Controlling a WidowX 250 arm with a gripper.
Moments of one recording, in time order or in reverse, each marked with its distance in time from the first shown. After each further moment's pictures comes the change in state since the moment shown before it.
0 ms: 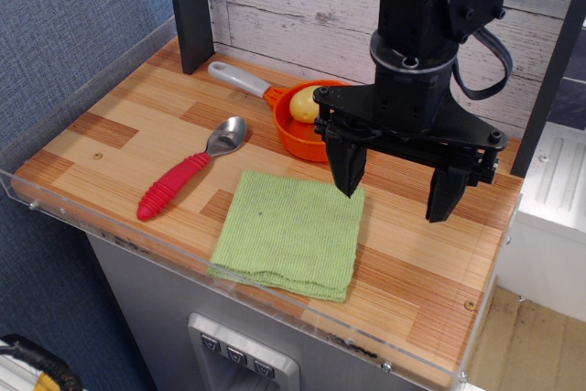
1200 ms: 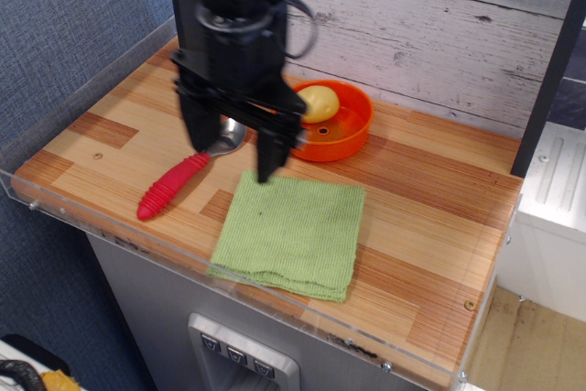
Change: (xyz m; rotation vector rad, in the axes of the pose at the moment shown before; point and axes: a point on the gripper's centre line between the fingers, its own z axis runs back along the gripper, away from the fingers) arm -0.002 0.122 -0.011 0.067 0.139 -0.143
